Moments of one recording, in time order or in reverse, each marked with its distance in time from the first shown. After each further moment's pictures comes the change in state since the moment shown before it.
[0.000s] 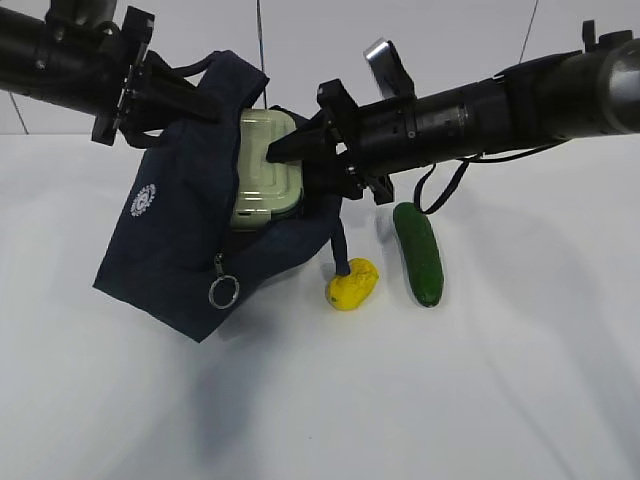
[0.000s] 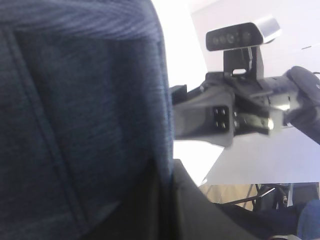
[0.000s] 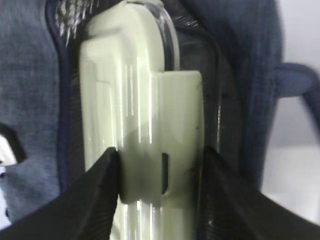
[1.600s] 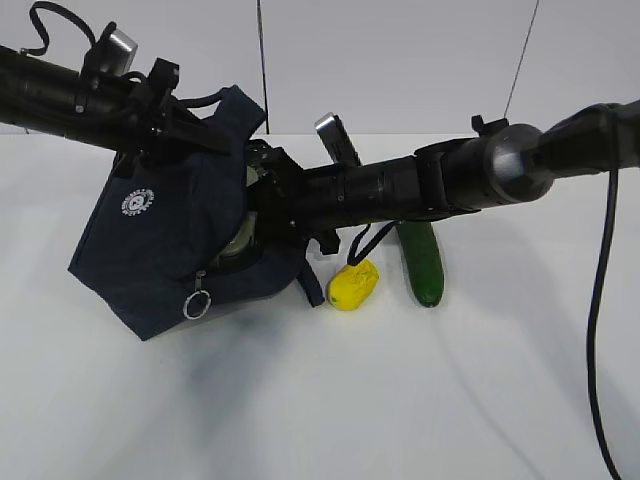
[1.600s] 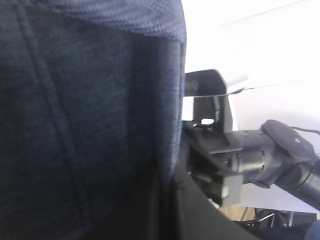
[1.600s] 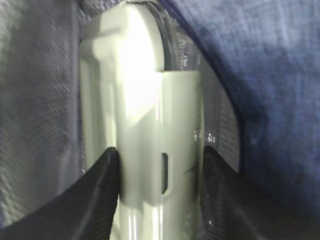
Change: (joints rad) left arm -0.007 0.136 -0.008 -0.062 -0.085 0.037; right arm 0.118 0.233 -0.073 0.262 -0.135 -0.138
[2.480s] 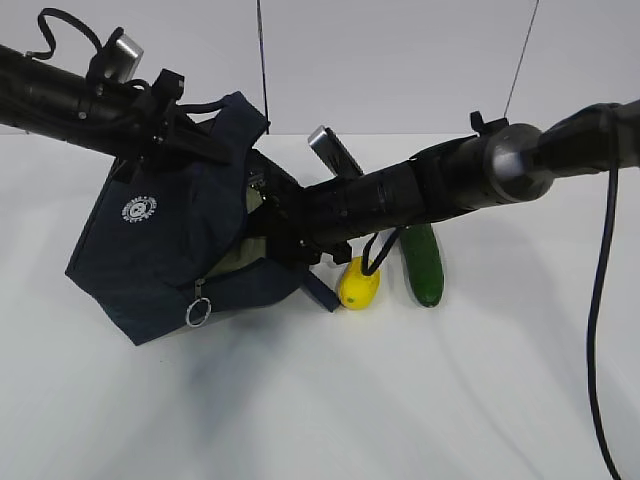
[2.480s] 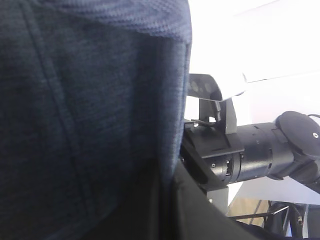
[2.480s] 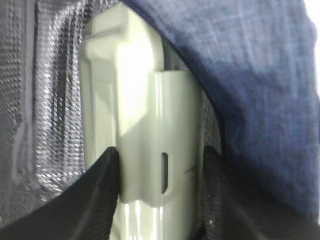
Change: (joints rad) left arm -0.002 0.000 0.000 0.054 -0.013 0.000; right arm 0.002 0.001 -0.002 -0.187 -0.042 0.031
